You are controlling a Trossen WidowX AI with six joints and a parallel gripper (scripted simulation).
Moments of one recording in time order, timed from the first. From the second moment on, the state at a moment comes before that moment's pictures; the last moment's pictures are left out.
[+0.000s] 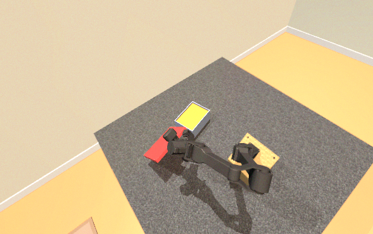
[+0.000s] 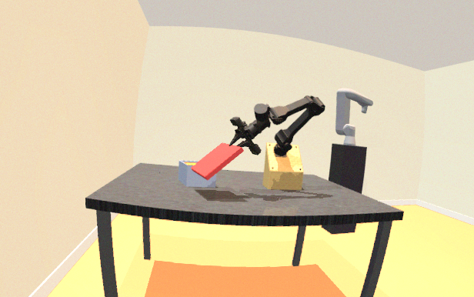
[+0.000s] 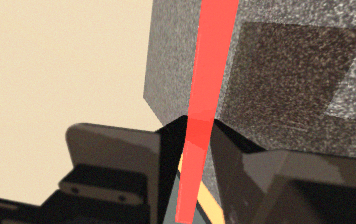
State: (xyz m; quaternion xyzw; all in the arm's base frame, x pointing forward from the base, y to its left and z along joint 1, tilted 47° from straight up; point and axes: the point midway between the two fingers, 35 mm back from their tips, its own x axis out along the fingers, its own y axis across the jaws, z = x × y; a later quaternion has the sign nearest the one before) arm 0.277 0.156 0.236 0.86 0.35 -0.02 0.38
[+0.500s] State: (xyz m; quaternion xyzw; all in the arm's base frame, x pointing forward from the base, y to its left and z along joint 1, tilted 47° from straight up) arm 0.278 0.164 0.228 0.86 0.35 -0.02 0.38
